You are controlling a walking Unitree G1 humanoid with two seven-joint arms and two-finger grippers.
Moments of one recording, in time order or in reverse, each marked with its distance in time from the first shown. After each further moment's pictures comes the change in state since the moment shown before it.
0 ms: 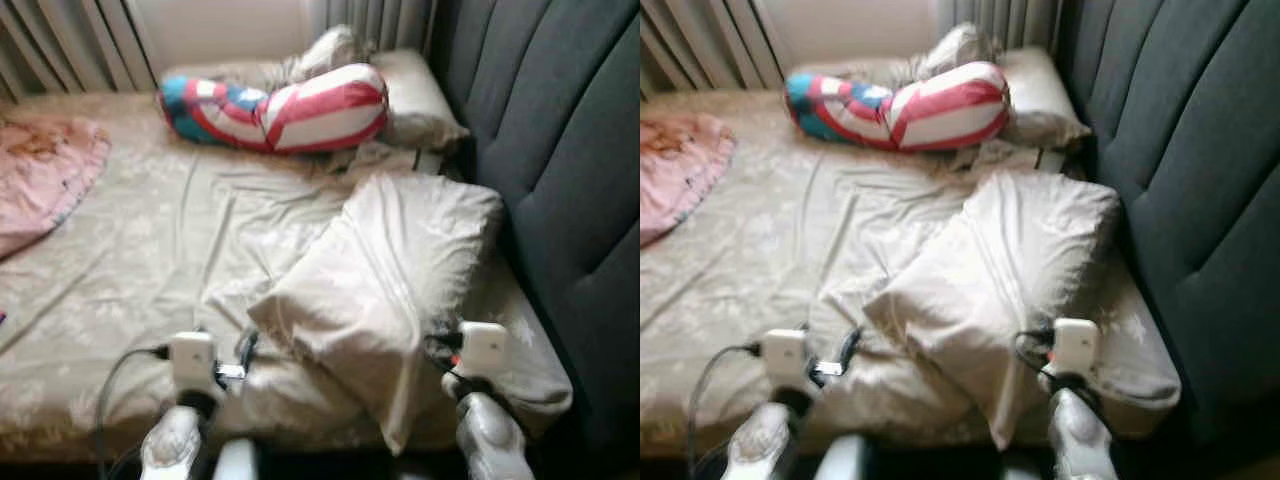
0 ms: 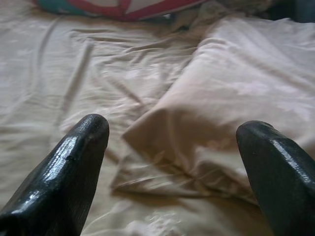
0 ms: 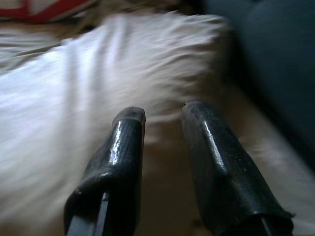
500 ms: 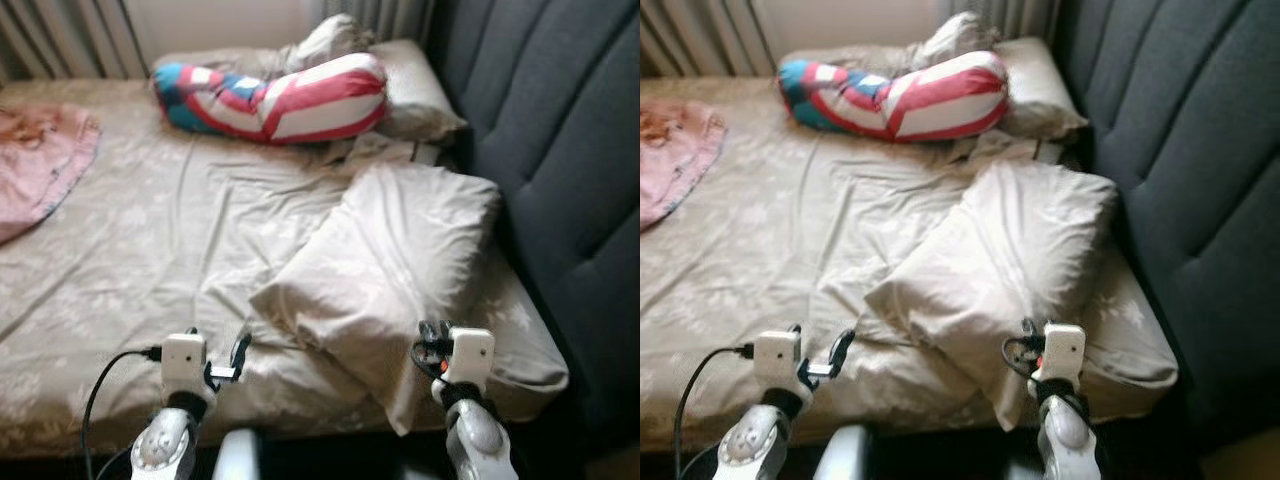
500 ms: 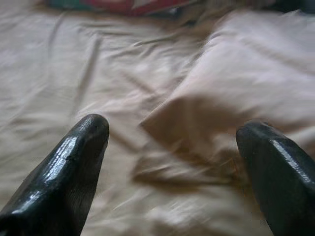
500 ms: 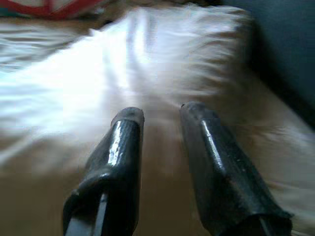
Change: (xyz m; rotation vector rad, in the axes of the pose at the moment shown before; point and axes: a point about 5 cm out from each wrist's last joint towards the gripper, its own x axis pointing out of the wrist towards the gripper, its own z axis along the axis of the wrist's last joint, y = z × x) left arm 0.000 0.005 0.004 0.008 -0.011 0.015; right arm -0.010 0.019 -0.008 0.026 -0.006 0.073
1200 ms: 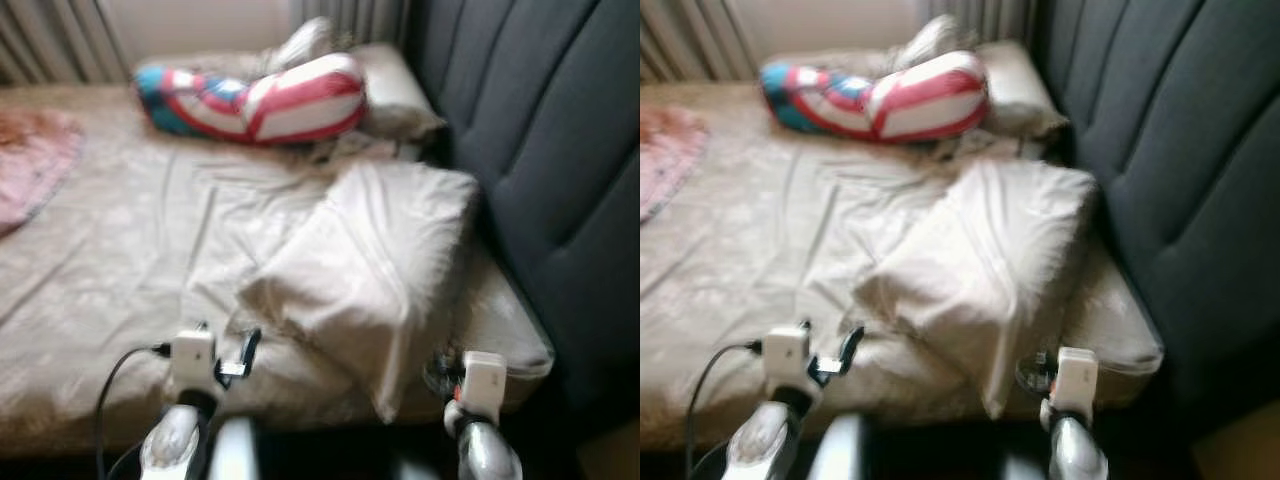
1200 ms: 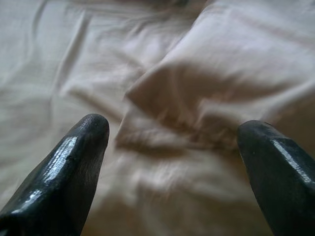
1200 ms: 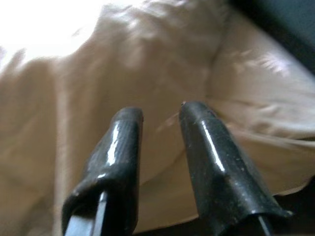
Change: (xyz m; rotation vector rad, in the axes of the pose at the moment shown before) left arm -0.011 0.003 -0.012 -0.001 0.049 0.010; right arm -0.022 0.000 -0.032 0.032 0.136 -0.035
